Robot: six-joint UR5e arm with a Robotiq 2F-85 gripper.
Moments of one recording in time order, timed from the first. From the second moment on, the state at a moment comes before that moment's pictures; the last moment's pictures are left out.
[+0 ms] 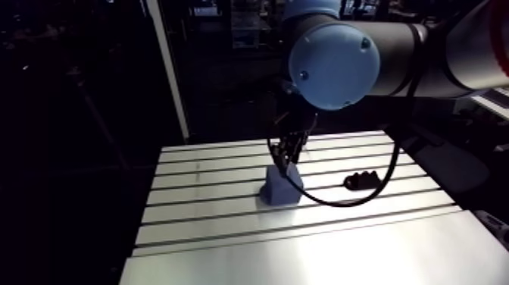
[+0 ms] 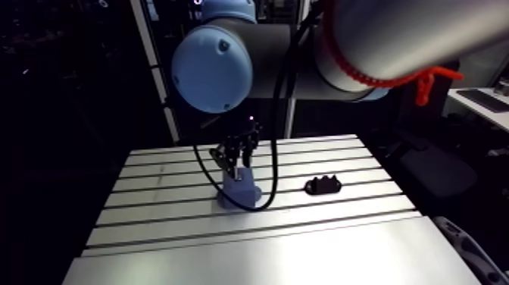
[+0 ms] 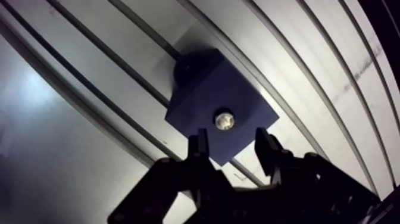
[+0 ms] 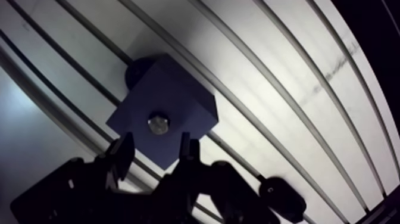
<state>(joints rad) -0.16 -1.35 1.95 -2.14 -1.59 -2.51</state>
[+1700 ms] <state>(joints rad) -0.15 -1.31 1.95 -2.16 -1.59 -2.50</state>
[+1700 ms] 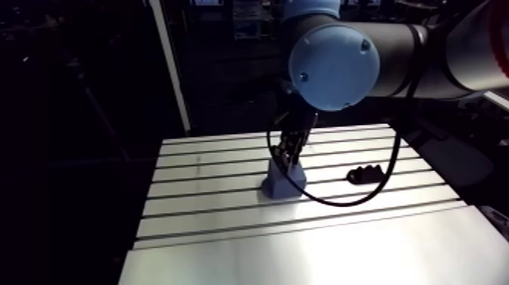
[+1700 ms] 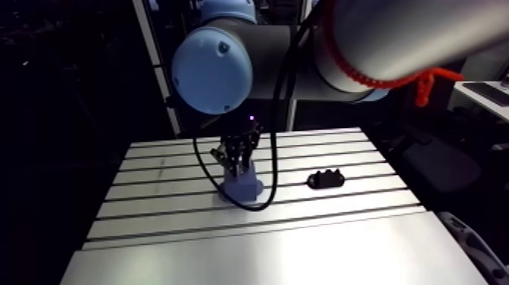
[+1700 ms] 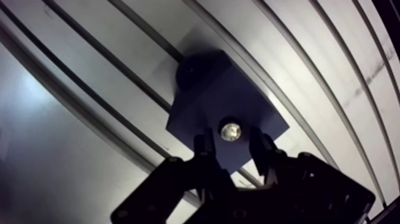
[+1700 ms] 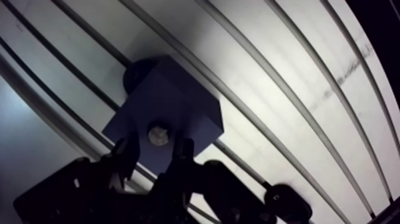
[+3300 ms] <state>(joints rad) -0.14 -1.29 1.94 -2.16 -1.60 -2.50</state>
